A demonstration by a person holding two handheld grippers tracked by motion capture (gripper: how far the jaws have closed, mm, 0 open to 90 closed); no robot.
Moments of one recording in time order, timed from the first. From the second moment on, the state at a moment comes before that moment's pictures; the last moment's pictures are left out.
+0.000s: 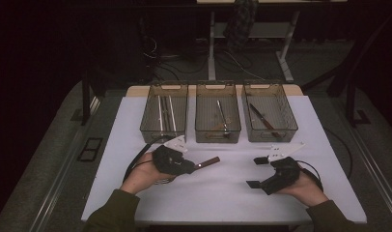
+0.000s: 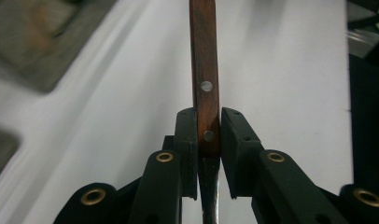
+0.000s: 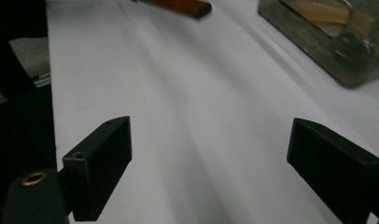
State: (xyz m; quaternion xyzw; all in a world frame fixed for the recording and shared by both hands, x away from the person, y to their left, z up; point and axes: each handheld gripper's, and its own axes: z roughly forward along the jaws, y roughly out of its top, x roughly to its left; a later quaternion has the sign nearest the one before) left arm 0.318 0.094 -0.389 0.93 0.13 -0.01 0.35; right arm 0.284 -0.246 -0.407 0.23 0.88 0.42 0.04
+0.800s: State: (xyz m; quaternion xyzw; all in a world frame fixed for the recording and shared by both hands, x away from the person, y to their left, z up) left arm 0.285 0.018 -0.394 0.95 -0.02 -0.05 0.31; right arm 0.278 -0.173 -0.420 0.08 0.94 0.33 -0.06
